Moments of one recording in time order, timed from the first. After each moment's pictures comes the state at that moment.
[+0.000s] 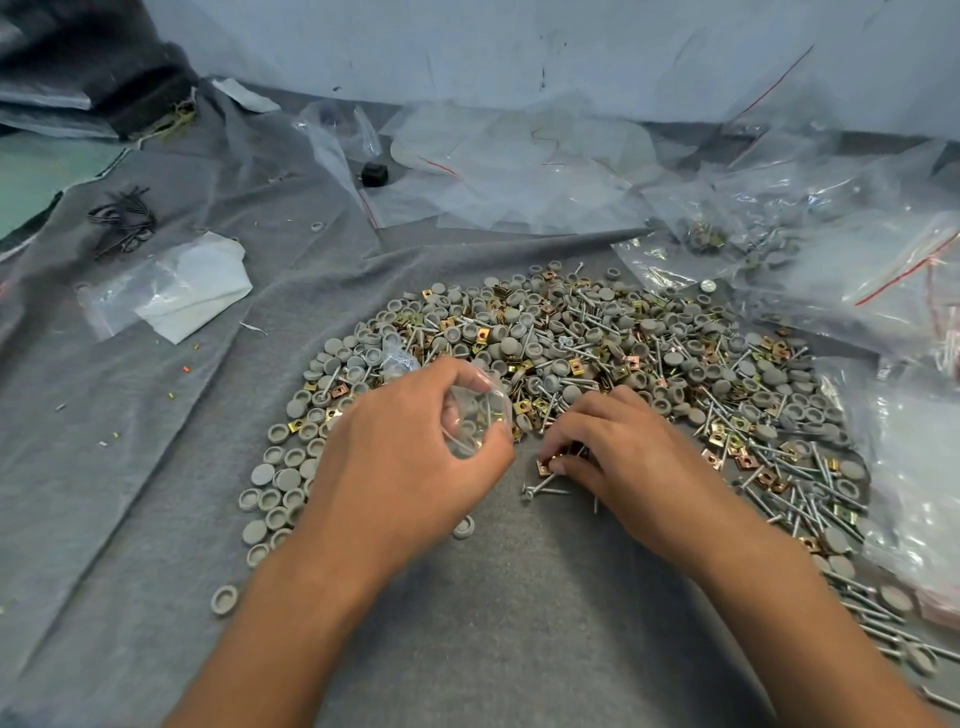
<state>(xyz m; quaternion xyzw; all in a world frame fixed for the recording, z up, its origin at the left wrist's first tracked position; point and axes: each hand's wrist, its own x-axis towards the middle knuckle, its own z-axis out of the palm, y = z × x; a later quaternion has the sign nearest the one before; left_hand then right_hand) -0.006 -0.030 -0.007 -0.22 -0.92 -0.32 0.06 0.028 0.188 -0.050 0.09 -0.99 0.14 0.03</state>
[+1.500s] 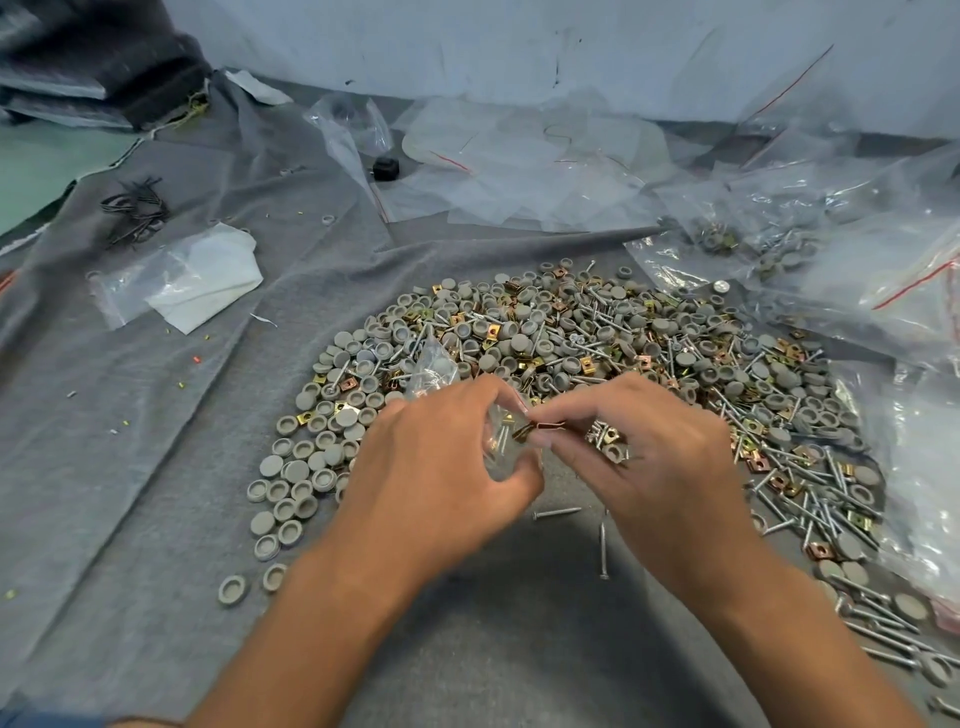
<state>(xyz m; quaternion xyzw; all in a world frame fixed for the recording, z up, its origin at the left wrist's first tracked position) 0.001 -0.021 -0.011 -0.25 -0.93 -0.27 0.04 0.046 0.155 -0.018 0.15 -0.89 0.30 0.31</state>
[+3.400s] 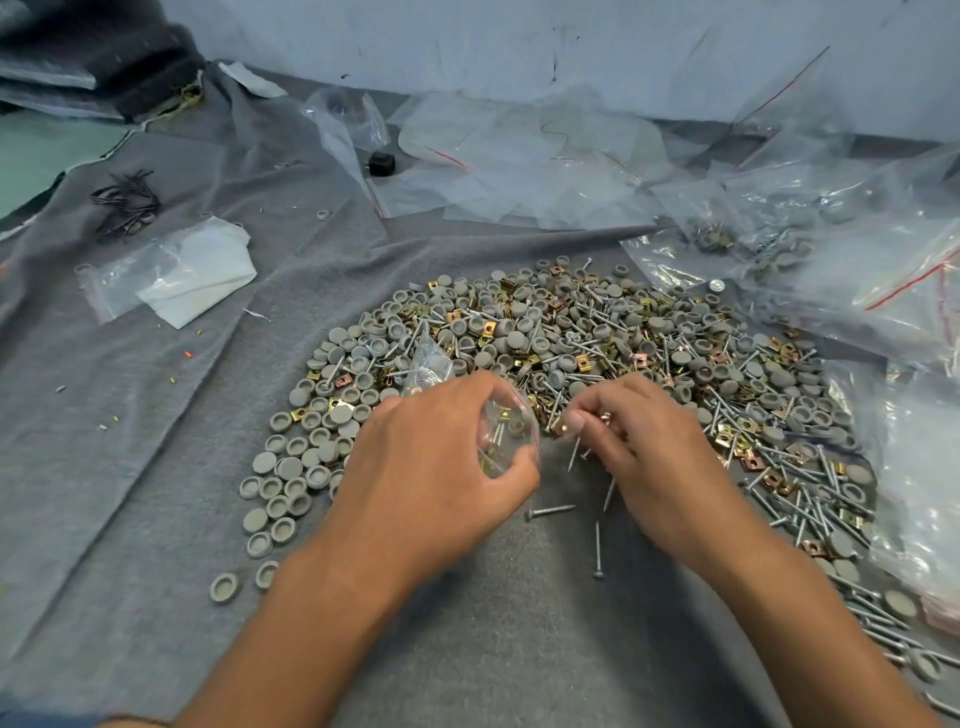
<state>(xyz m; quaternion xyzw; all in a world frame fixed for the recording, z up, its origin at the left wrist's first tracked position) 0.003 -0.020 -0.011 -0.25 -0.93 -0.28 0.04 0.034 0.181 -0.039 -0.01 -0.95 0.32 0.07</state>
